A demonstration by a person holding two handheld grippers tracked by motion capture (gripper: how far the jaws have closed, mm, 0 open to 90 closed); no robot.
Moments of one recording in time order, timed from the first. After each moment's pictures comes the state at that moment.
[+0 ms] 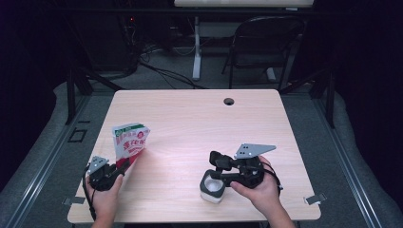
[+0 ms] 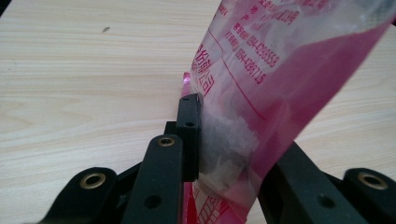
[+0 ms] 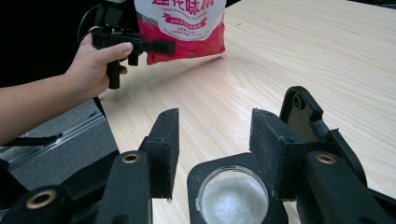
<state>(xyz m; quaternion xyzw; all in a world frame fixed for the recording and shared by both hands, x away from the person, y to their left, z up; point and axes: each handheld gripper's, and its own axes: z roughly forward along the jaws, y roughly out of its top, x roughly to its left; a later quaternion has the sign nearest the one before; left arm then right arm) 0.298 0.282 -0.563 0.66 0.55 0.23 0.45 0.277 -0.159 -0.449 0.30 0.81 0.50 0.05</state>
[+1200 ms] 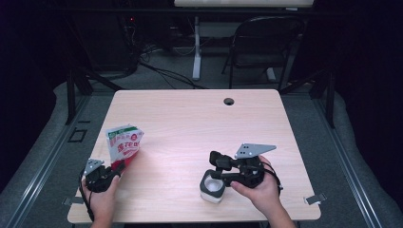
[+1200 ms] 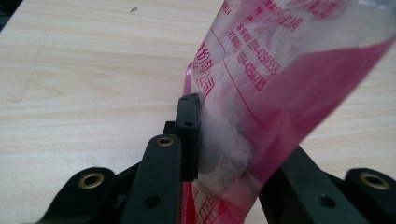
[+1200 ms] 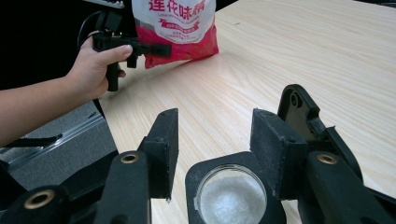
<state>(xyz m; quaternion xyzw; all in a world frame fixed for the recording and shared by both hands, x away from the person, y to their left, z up) 0.296 0.294 -0.575 0.64 0.59 0.22 0.44 0.277 -0.161 -0.450 0.31 0.81 0.50 0.05</state>
